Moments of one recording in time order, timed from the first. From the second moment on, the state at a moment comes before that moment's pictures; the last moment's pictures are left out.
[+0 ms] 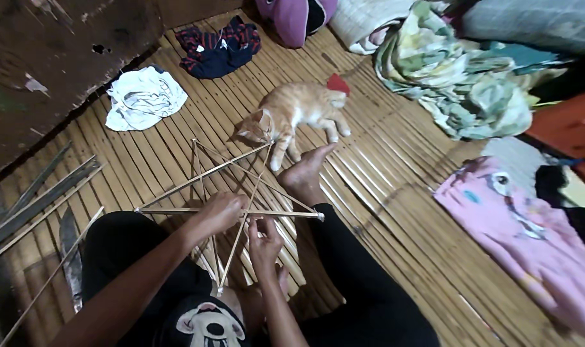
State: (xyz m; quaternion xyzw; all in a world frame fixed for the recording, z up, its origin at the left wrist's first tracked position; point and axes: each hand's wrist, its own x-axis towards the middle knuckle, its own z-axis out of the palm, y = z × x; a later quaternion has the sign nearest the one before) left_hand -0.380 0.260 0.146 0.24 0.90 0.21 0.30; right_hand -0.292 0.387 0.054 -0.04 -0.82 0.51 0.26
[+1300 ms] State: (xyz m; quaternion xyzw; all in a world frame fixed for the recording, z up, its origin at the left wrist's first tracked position) left_hand -0.370 0.267 0.145 0.16 0.90 0.29 0.26; right_hand -0.303 0.389 0.040 -0.01 -0.85 0.46 0.27
